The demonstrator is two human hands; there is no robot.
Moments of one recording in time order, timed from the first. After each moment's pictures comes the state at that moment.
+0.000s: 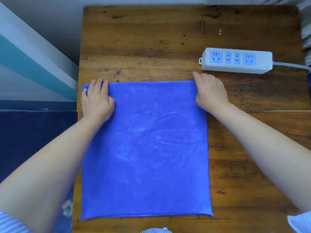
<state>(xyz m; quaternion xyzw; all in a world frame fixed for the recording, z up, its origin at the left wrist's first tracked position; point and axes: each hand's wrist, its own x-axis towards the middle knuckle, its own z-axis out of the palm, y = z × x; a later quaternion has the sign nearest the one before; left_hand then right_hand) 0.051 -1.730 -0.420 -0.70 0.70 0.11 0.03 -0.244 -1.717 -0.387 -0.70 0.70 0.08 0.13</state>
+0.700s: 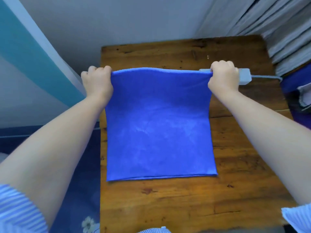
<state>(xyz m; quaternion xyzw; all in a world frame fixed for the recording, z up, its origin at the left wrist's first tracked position) 0.067 -1.803 -0.325 -0.65 0.76 -0.02 -0.04 -0.233 -1.736 -0.297 -0.60 0.80 -0.06 0.01</state>
